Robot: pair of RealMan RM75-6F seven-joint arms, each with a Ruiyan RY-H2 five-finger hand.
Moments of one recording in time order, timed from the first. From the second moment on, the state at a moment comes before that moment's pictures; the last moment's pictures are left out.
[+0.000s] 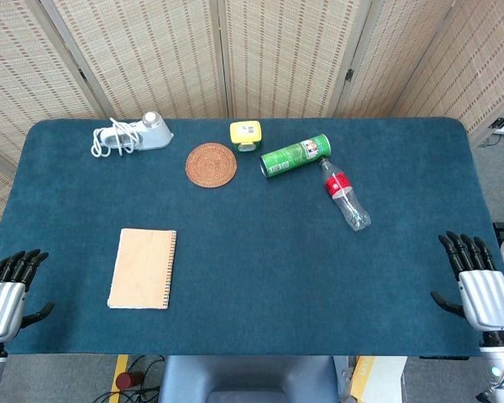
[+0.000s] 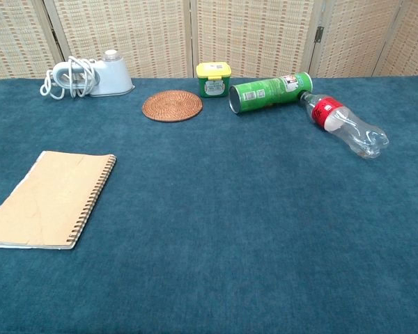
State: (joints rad) left arm -0.11 -1.16 -0.05 -1.59 1.49 1.48 0.15; right arm 0.08 -1.13 0.06 -1.60 -1.52 1.48 -0.06
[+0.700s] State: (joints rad) left arm -0.19 -1.22 -0.05 -1.40 1.58 1.43 -0.04; right arm 0.08 -1.07 0.05 -1.64 -1.55 1.49 -0.05
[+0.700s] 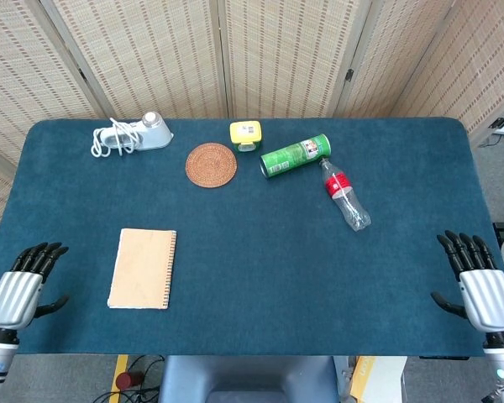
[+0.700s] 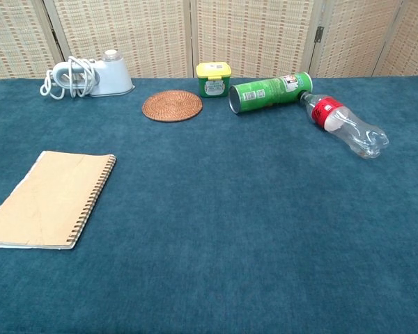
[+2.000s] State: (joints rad) left arm -0.49 -1.68 0.14 -0.27 1.84 1.45 -0.64; right arm 0.01 -1.03 0.02 -1.75 -1.61 1.58 -0.13
